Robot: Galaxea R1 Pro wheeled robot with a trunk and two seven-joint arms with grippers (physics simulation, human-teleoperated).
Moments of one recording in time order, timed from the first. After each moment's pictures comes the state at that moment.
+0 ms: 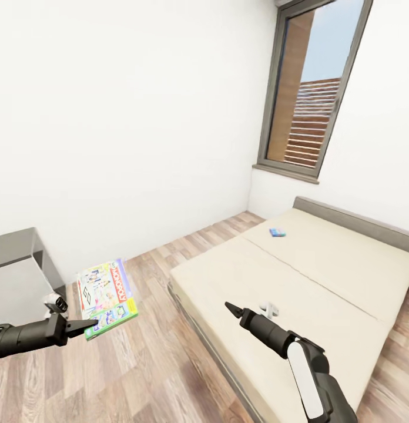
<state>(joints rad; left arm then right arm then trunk) -0.41 0.56 0.09 -1.00 0.38 1.04 -1.56 -0.28 0.14 -0.13 -1.35 -0.46 0.67 0.38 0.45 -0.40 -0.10</state>
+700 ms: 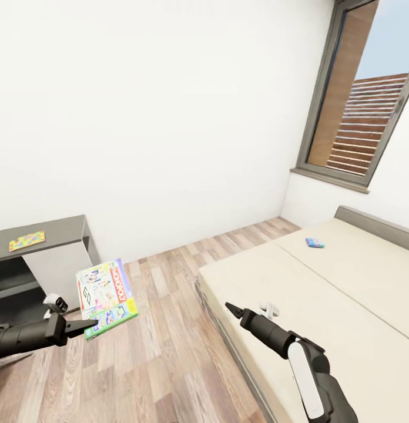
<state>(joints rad) -0.41 0.56 0.09 -0.99 0.38 1.03 -1.56 -0.28 0.13 -0.13 -1.35 -0.46 0.67 0.38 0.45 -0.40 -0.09</state>
